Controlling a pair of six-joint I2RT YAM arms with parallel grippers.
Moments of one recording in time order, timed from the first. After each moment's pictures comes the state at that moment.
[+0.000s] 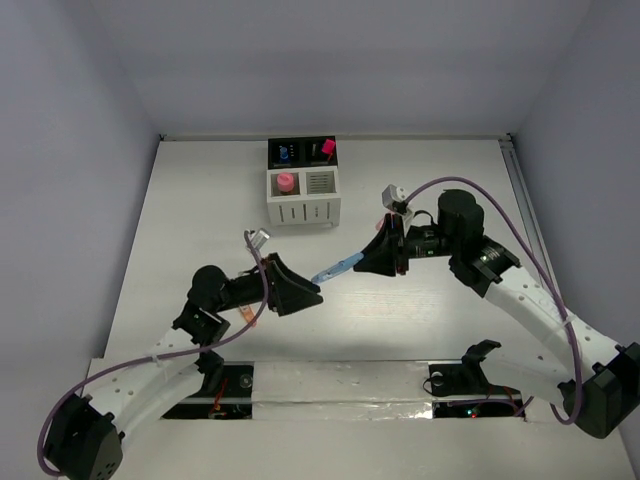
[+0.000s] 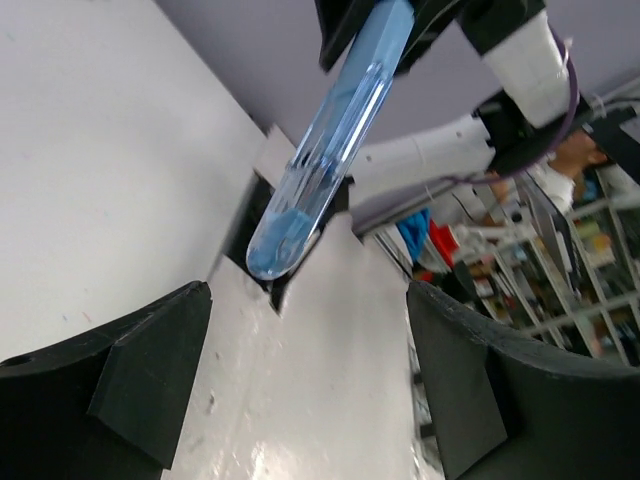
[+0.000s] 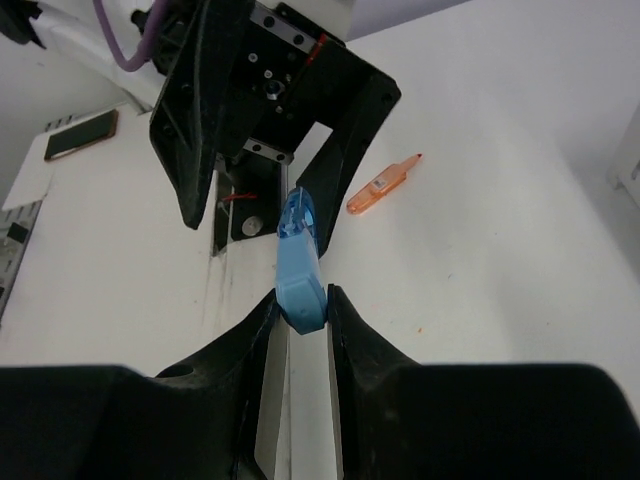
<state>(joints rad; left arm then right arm) -0.58 0.69 0.25 0.55 0.81 -1.02 0.57 1.03 0.91 -0.10 -1.00 0.08</state>
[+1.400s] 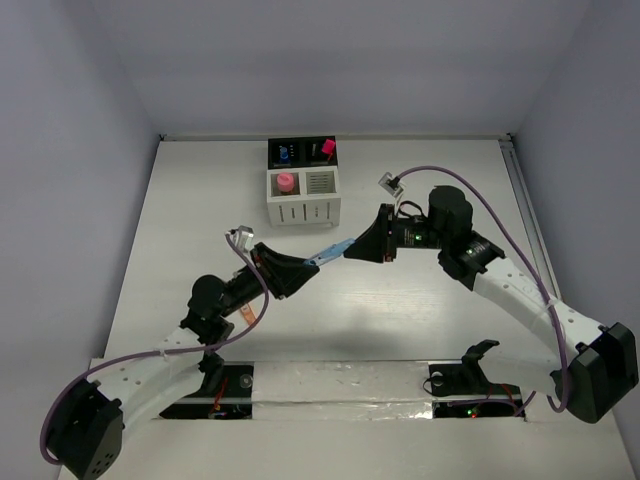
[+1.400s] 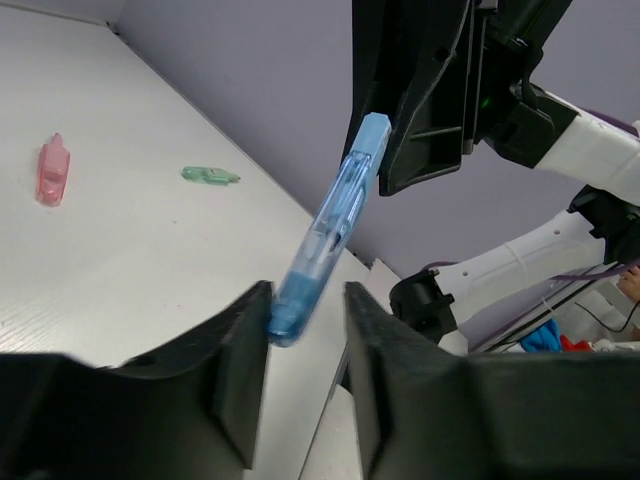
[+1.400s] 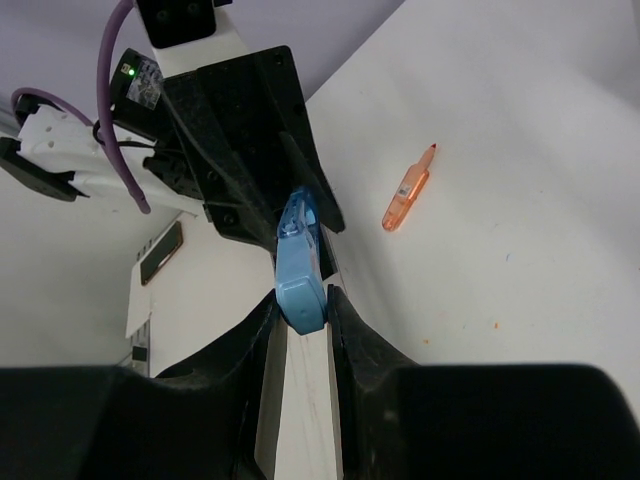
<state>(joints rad) -0.61 0.73 0.17 0.84 0.43 -0.81 0.57 1.13 0.88 0.06 -0.85 0.58</state>
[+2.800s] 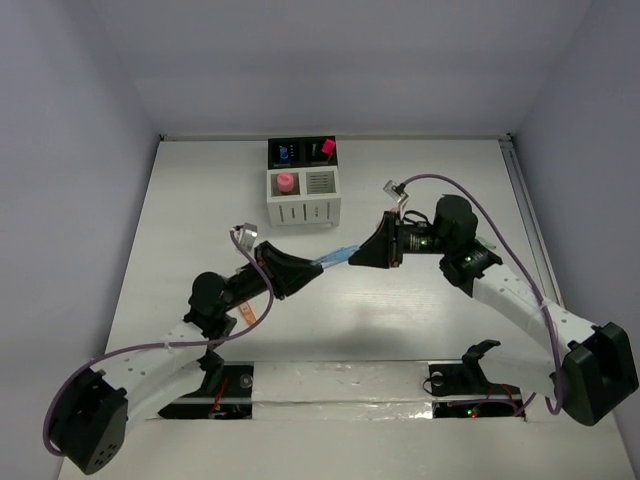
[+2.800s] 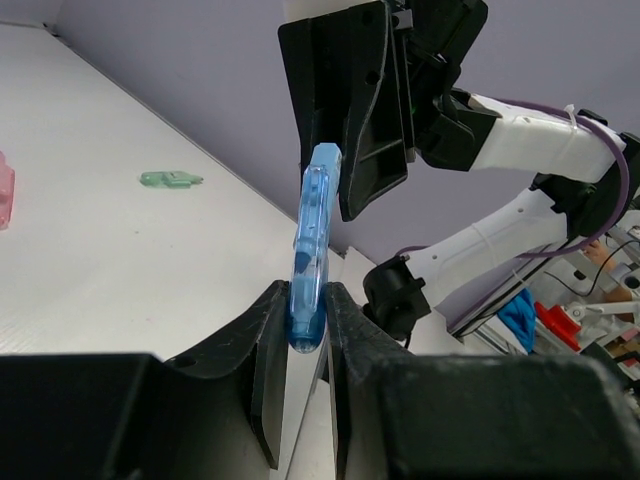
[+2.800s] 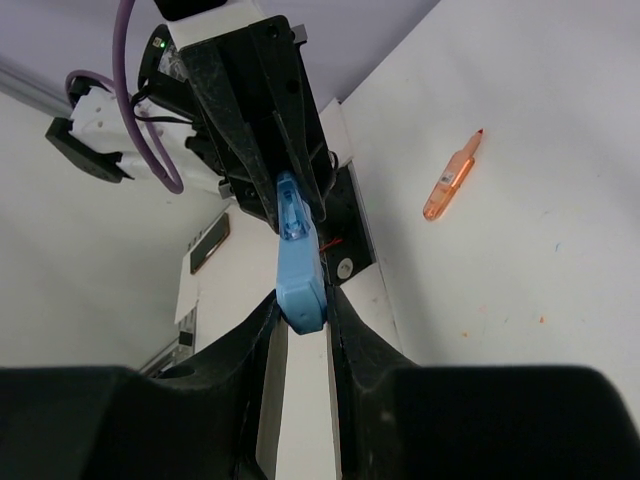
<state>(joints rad) -0.62 0.80 0.20 0.94 0.52 -0.83 0.53 1.11 0.75 0.27 -0.98 0.74</state>
